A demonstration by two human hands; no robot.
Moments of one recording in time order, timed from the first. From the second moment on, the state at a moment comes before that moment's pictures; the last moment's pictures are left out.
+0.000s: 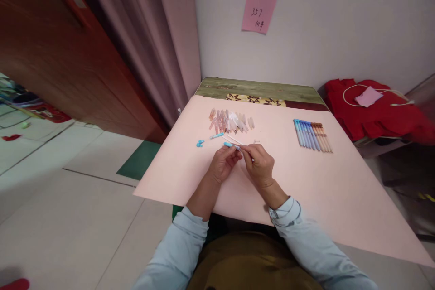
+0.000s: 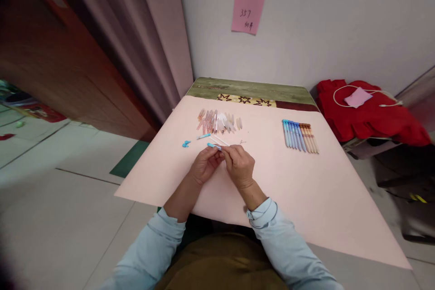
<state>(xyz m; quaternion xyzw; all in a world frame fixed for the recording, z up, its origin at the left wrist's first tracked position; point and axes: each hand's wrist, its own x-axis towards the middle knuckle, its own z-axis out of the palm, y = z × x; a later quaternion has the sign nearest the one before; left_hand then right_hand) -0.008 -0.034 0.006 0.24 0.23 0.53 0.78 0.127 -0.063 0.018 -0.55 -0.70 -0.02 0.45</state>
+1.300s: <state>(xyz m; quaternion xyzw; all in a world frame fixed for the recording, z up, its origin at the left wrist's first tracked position) -0.017 -0.032 0.009 0.10 0.20 0.59 0.78 0.158 -0.063 0.024 -0.60 -0.56 0.01 0.58</state>
